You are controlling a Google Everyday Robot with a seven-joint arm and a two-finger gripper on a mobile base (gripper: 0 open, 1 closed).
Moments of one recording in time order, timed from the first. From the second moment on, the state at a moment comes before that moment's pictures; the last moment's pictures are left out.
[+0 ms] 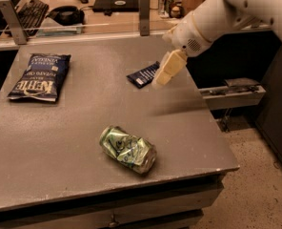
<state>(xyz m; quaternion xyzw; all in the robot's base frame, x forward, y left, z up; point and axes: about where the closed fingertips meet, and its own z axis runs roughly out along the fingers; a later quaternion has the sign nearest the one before) 0.621 -0.057 0.914 -0.61 0.71 0.15 0.32</state>
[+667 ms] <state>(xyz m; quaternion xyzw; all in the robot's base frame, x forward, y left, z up) 0.666 -0.035 0.856 -0.58 0.73 0.18 0.33</state>
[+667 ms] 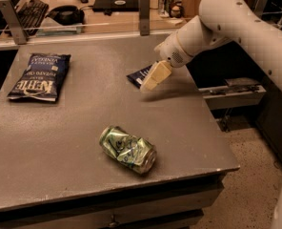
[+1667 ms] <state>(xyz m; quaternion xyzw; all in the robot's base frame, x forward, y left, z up) 0.685 -0.027 0.830 -0.56 0.74 0.20 0.33</state>
